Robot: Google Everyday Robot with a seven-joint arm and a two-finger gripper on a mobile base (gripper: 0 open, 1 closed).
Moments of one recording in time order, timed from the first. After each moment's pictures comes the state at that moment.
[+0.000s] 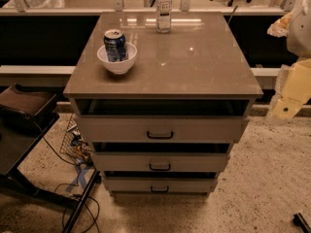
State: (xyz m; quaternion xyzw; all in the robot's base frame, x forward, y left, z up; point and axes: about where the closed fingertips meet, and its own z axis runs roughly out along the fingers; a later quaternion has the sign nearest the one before) arm 0.438 -0.213 0.989 -0.60 0.78 -0.05 0.18
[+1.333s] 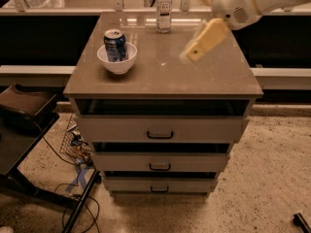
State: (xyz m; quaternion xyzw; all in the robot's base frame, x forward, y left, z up) arm 0.592 -0.086 1.004 -0.59 0.68 0.15 0.42
